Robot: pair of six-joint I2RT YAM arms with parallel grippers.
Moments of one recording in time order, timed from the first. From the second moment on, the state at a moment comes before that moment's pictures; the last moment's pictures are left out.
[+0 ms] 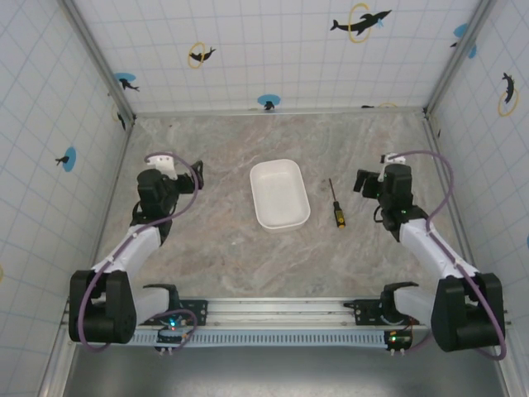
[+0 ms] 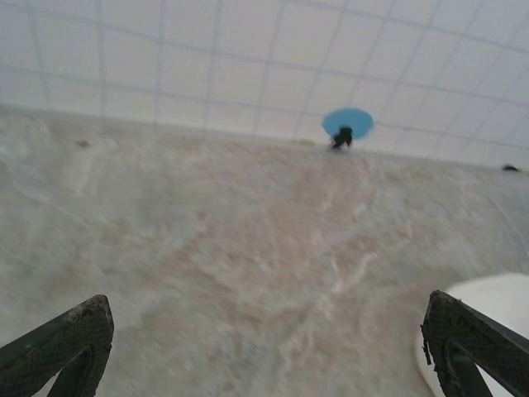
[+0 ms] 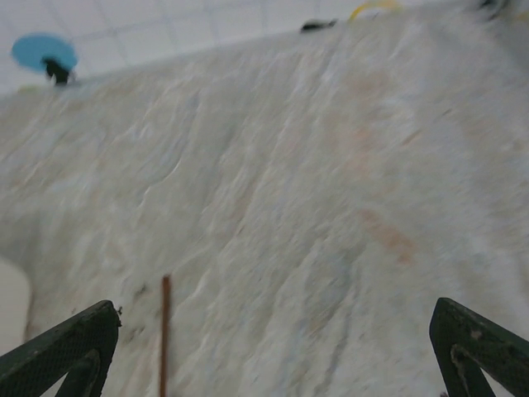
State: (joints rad) left arm -0.08 1.17 0.52 0.34 0.21 -0.19; right arm 0.17 1.15 0.60 -0.02 0.08 0.24
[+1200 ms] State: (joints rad) left arm -0.17 1.19 0.47 0.13 0.36 -0.35; right arm 0.40 1.61 0.90 -0.60 -0.05 0.25
